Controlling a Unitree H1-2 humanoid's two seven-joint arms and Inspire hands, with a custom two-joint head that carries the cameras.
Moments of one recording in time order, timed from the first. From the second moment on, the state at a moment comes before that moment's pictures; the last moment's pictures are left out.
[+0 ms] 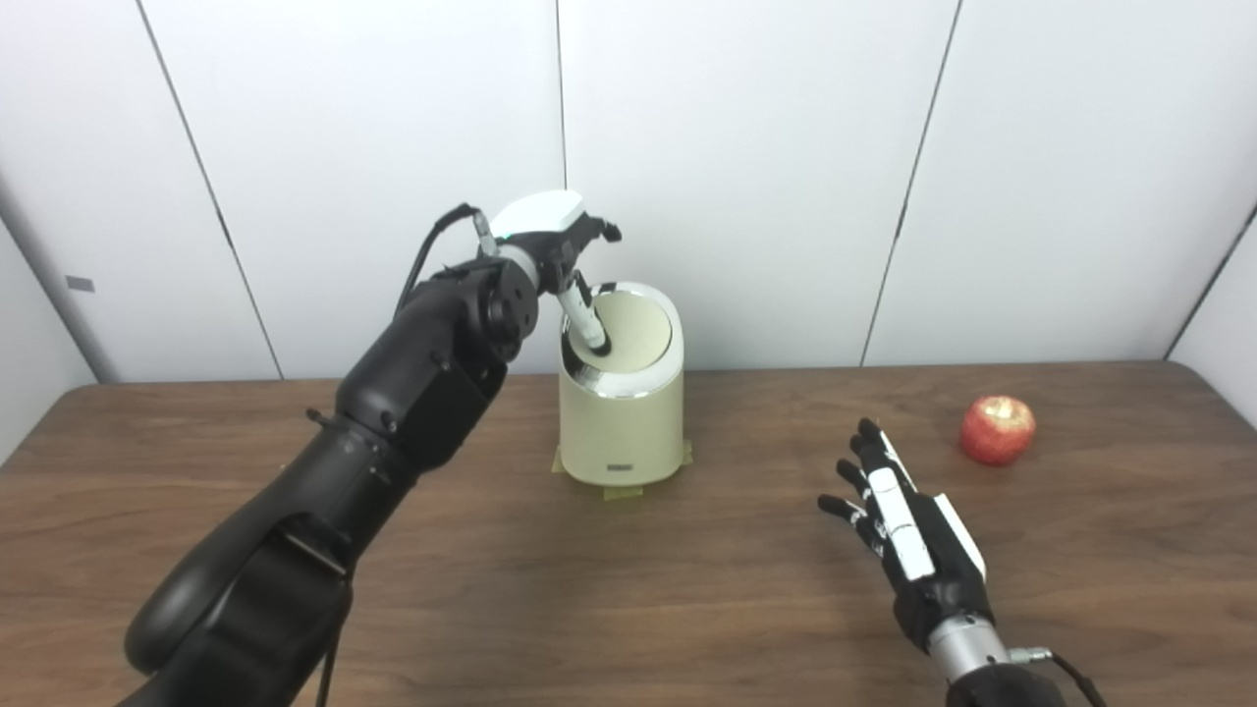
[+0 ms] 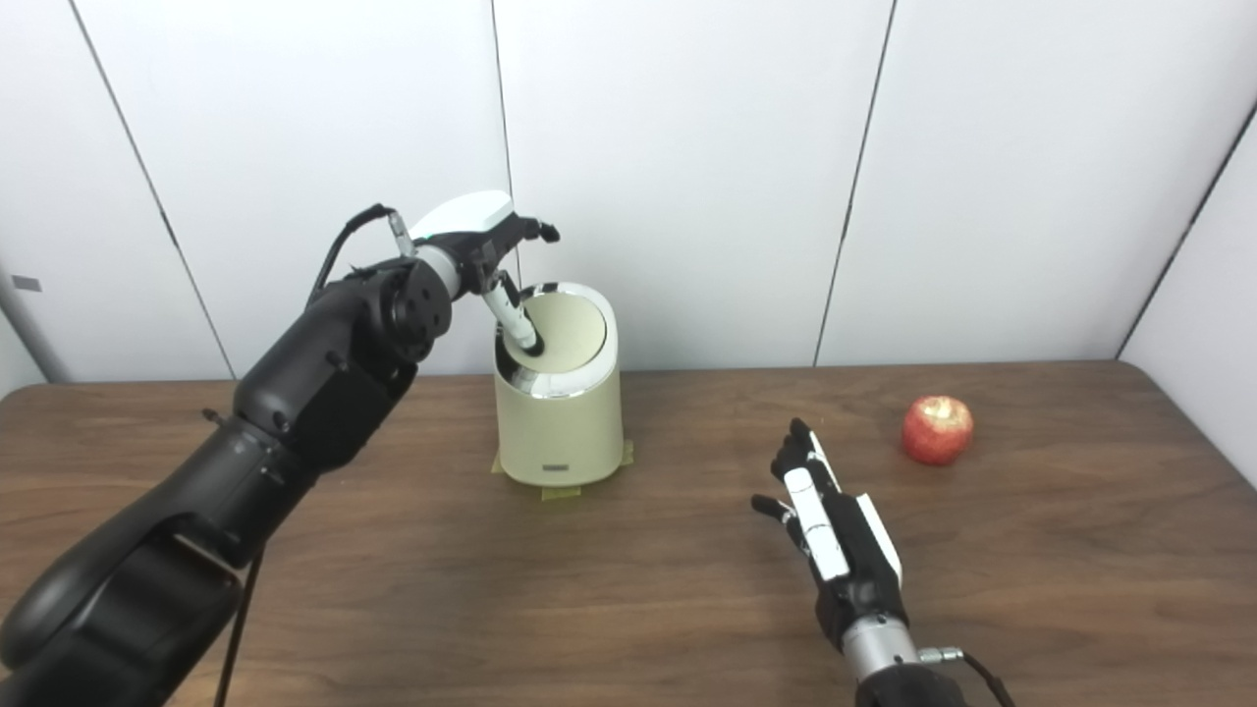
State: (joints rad) left arm -1.08 0.22 -0.50 0.55 0.70 0.37 -0.34; right arm -0.07 -0.07 -0.05 -0.22 0.05 0.31 0.03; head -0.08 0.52
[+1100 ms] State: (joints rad) left arm -1.14 0.24 -0.43 0.32 0.67 0.43 -0.48; right arm -0.08 -0.07 -0.05 -0.20 0.05 0.31 0.03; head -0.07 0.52
